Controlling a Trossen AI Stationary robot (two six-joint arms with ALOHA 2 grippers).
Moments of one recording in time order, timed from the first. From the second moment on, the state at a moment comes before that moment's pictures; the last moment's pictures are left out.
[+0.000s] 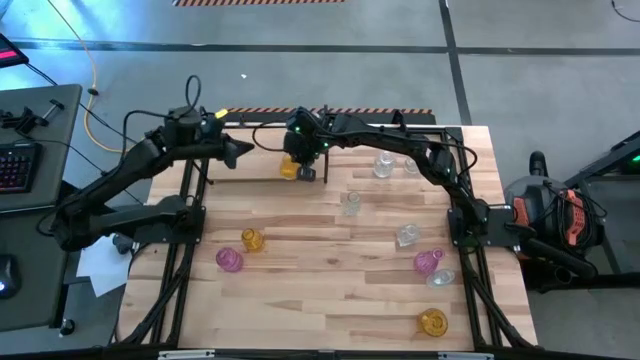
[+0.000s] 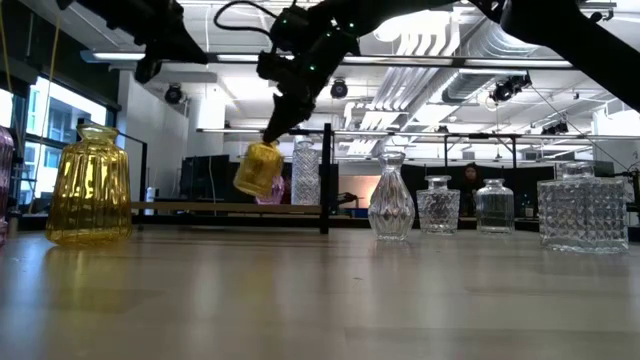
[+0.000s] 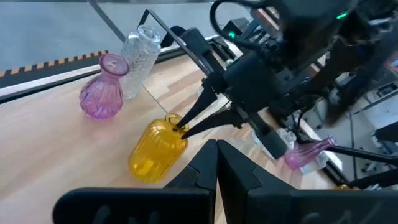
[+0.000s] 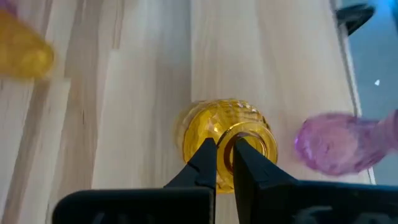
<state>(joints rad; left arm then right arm) 0.72 0.77 0.84 -0.51 0.32 -0.47 -0.32 2.27 2.21 -0.88 -0.13 -0.34</state>
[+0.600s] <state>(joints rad) 0.72 0.77 0.84 -0.52 0.32 -0.50 -0.35 2.27 2.21 -0.91 -0.11 -0.45</state>
